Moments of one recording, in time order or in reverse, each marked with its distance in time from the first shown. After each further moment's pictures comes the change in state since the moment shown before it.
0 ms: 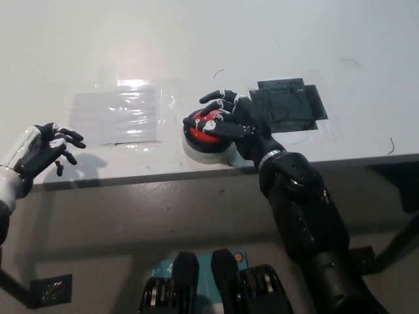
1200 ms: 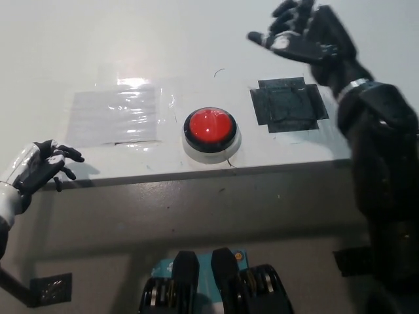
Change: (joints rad) left_arm 0.048 0.000 0.003 -0.001 0.000 -0.003 0.000; right_arm -0.064 -0.212 -0.075 -0.422 0.021 0.231 -0.009
